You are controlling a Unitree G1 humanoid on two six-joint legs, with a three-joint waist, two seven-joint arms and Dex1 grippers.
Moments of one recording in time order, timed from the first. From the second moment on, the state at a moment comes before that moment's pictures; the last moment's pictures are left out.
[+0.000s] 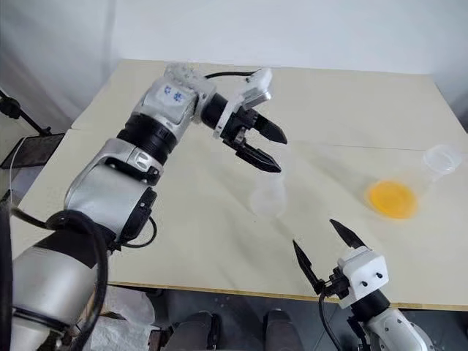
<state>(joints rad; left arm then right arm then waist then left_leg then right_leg) -1.48 0.23 -0.17 1.06 -0.16 0.24 -1.45 0.55 -0.30 -0.20 -0.74 0.22 -0.01 0.44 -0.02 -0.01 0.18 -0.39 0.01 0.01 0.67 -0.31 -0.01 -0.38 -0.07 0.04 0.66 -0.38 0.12</state>
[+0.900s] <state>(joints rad) -0.71 0.46 0.12 0.43 -0.42 0.07 -1.40 0.77 -0.08 -0.60 -0.71 0.54 -0.20 0.32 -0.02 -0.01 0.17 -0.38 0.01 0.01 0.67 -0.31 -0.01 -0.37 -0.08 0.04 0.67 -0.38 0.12</state>
